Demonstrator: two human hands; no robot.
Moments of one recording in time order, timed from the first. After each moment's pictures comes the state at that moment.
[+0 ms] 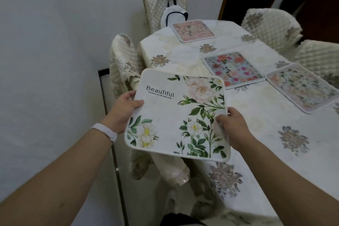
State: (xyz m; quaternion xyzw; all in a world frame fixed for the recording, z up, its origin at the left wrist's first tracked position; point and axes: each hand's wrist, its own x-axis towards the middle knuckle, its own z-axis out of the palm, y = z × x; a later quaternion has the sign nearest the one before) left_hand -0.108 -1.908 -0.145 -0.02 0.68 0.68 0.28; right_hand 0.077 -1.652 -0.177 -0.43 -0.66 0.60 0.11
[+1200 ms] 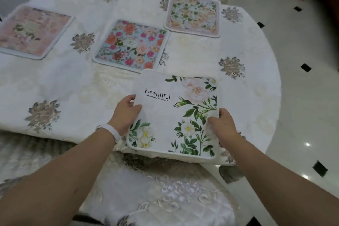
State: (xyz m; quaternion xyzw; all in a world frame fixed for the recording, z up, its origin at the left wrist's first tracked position) left_hand -0.242 -1.631 -0.272 0.35 0.69 0.34 0.53; right_hand 0.056 -1.651 -0.276 -0.78 -0.35 0.45 0.26
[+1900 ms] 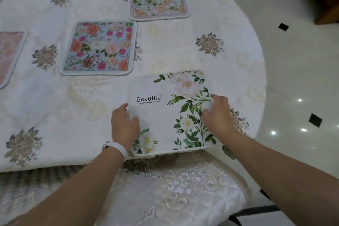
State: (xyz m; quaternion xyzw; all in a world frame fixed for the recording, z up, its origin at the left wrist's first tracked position) left_hand -0.218 -1.645 -0.324 0.54 0.74 0.20 0.34; right_hand 0.068 -1.682 -0.306 -0.81 -0.48 0.29 0.17
